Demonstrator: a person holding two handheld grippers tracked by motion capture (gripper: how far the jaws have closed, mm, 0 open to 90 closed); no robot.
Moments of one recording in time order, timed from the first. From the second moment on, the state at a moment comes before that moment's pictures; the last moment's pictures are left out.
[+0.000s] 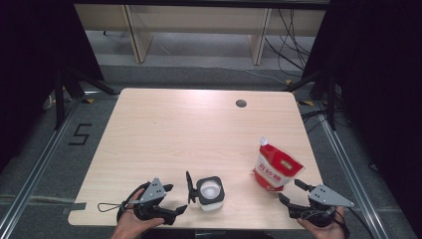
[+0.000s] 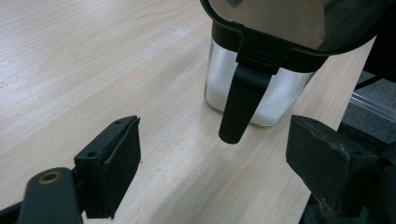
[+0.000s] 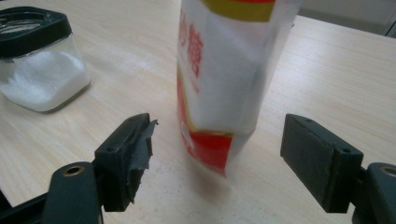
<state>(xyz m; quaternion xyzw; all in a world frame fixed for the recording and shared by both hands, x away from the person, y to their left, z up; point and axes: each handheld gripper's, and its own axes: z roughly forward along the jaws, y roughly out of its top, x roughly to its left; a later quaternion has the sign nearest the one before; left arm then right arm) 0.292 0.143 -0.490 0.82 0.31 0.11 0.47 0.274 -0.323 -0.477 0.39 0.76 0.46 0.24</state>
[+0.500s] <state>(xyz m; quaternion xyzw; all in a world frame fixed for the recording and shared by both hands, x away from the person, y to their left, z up) 0.293 0.143 -0.483 0.82 0.31 0.11 0.47 0.259 -0.324 -0.480 0.40 0.77 0.42 0.24</state>
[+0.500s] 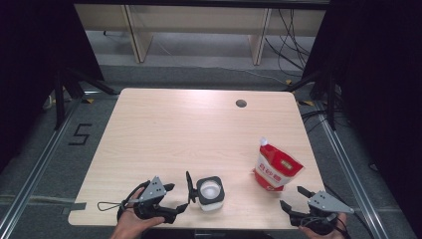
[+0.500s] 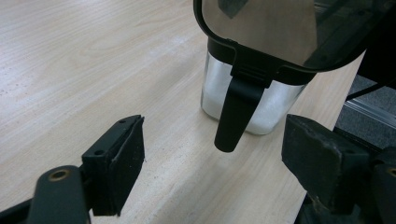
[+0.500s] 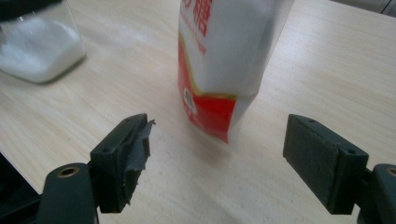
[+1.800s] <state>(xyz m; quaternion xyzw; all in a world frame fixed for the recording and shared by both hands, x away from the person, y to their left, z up) 0.286 0.139 -0.444 0.81 0.25 0.15 0.50 0.253 -0.319 -0.485 0.38 0.81 0.36 0.25</state>
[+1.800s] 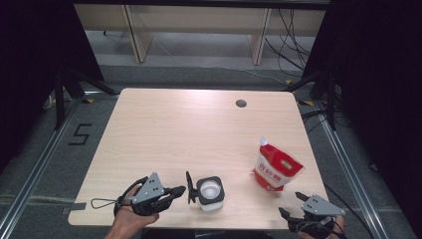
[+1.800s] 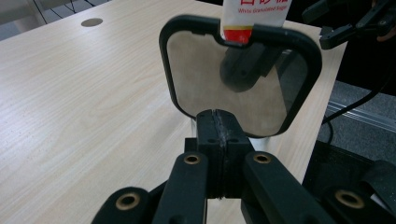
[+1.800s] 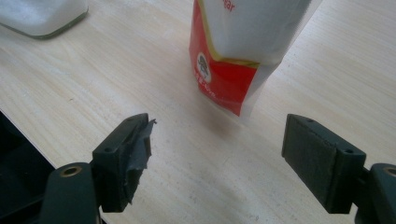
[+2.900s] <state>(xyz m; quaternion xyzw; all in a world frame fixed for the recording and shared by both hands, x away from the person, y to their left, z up) 0.295 0.104 -0.416 0.83 0.19 0.17 0.49 0.254 -0.319 -0.485 0.38 0.81 0.37 0.24</state>
